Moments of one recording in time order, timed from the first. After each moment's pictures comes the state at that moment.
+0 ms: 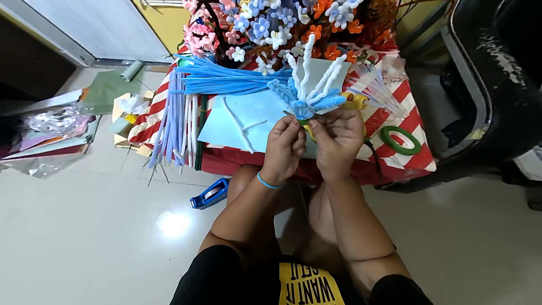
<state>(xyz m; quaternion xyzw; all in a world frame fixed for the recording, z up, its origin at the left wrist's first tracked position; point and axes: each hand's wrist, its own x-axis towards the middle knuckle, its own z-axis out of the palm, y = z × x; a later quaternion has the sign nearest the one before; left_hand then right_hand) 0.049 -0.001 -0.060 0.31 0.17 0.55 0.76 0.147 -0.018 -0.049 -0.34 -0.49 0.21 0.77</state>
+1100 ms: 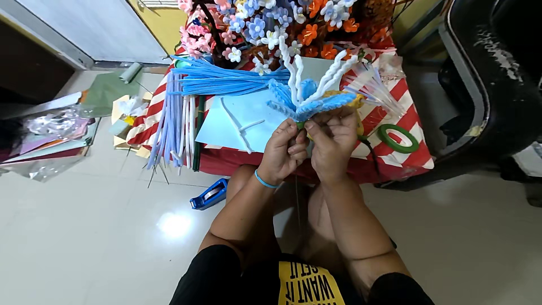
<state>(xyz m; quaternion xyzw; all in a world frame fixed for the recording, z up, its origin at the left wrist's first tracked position) 0.043 0.007 -0.069 0.24 0.01 0.44 0.86 0.145 -0.019 -0.050 -0.28 -0.45 0.31 0.79</state>
